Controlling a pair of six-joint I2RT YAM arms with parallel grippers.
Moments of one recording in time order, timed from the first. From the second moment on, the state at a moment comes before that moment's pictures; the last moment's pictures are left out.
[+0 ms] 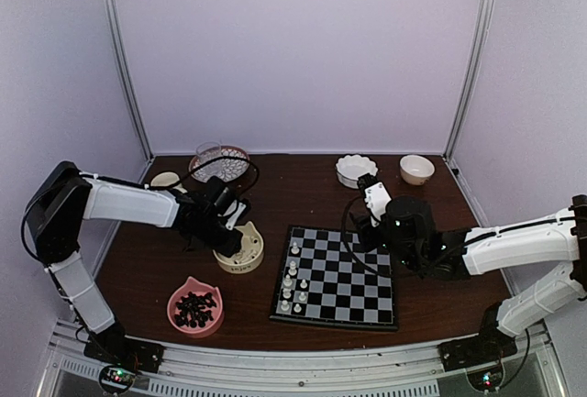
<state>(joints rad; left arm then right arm) -0.68 1.71 0.97 -0.33 -0.06 -0.14 0.96 1.33 0.63 0.33 0.56 0.07</state>
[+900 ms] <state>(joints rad) -0.68 1.49 0.83 -0.23 0.05 -0.12 0.96 1.32 0.63 0.32 0.54 0.08</state>
